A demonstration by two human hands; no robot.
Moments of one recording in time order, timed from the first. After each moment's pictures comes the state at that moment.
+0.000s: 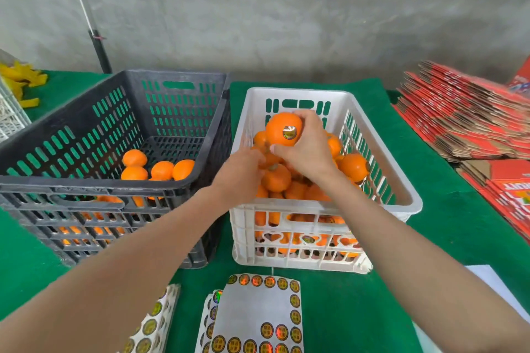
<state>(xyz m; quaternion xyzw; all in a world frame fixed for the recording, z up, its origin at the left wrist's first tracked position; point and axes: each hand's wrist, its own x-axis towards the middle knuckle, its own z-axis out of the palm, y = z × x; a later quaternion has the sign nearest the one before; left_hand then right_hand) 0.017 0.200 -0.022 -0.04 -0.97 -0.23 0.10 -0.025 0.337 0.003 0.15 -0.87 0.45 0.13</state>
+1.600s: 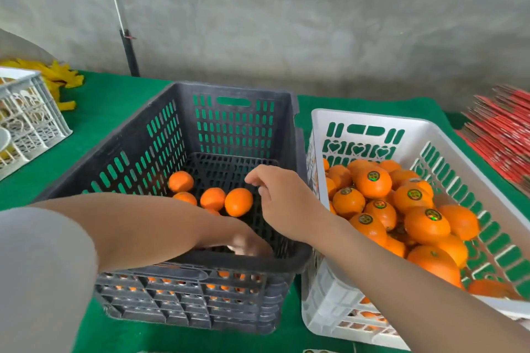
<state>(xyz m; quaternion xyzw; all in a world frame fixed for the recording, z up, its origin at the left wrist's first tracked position) -0.052 0.050 -0.103 -0.17 -0.86 -0.07 -0.47 -0.029 0.157 -0.001 0.37 -0.88 0.30 -0.01</state>
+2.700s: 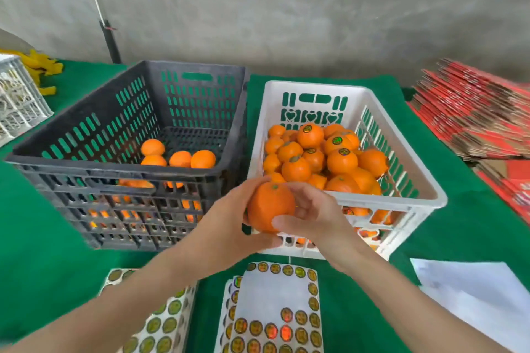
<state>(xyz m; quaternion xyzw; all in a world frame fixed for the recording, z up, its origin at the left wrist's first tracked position) 0.139 0.159 -0.015 -0.10 -0.88 -0.46 0.03 0.085 0.332 -0.032 0.20 -0.70 0.67 -0.15</state>
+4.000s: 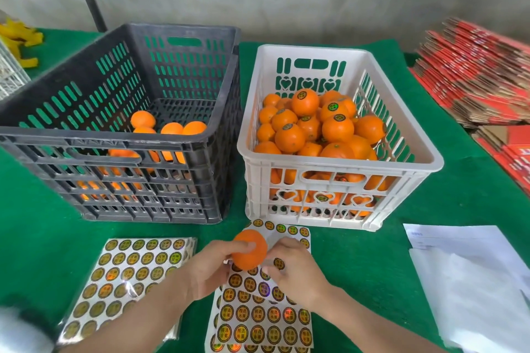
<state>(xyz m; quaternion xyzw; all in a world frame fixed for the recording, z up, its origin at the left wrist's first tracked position) 0.162 0.168 -0.150 0.26 -0.55 -0.74 -0.28 0.134 0.350 -0.180 0.27 -0.90 0.32 -0.11</state>
